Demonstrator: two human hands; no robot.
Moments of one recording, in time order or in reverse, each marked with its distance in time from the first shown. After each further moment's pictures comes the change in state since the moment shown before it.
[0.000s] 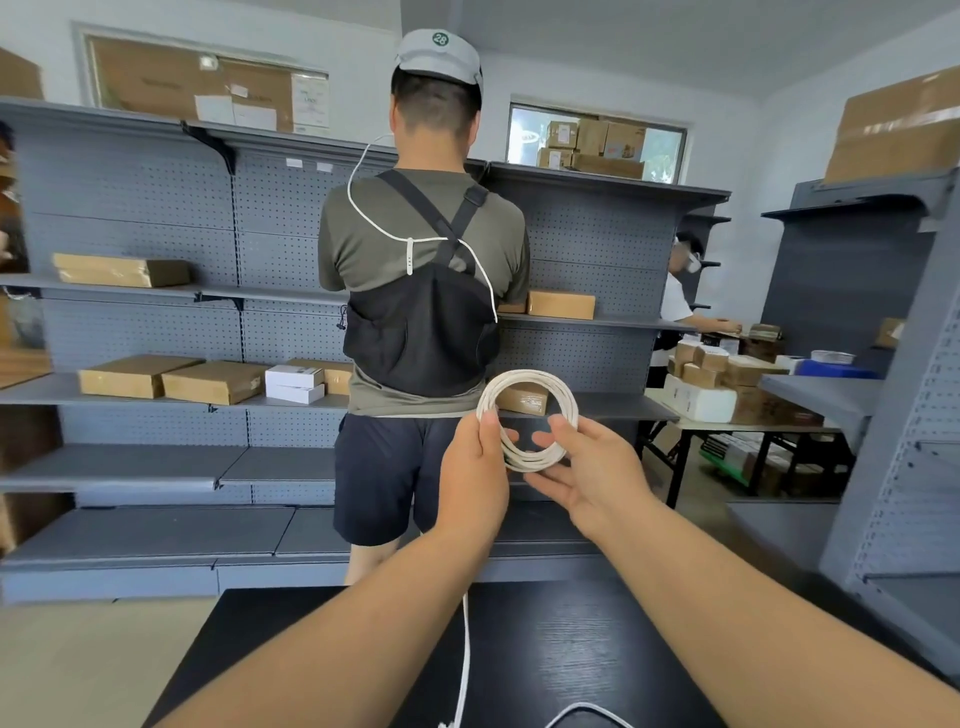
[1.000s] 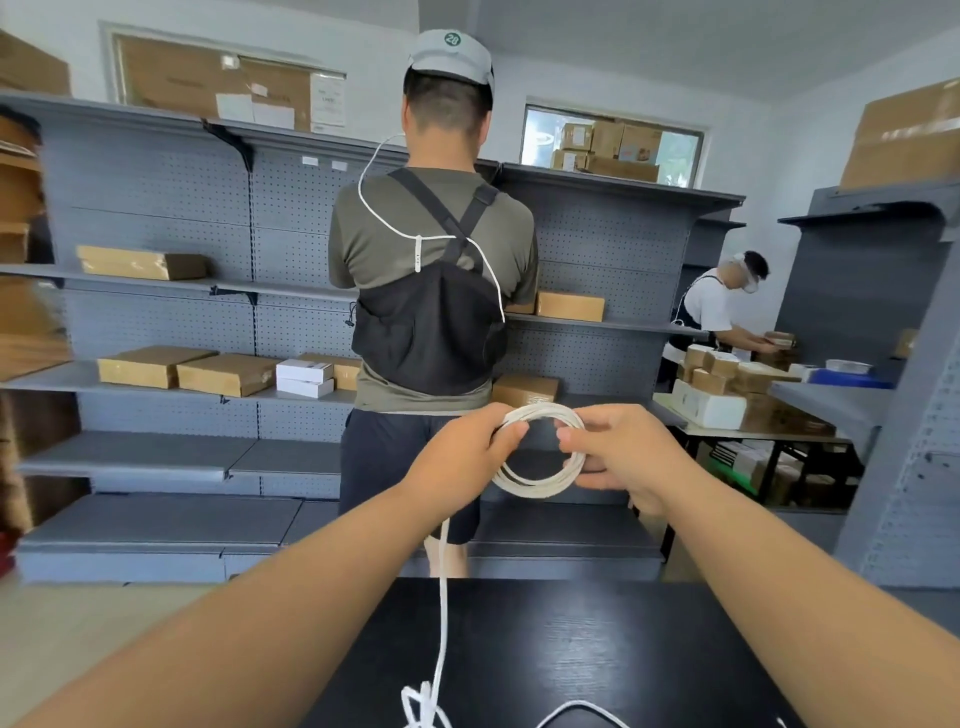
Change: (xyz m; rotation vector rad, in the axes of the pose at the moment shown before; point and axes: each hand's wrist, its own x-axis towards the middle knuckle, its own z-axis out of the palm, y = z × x) left_hand 0.020 0.008 -0.027 0.585 -0.419 0.304; right_hand -0.003 -0.037 -0.030 -0.637 -0.214 -0.142
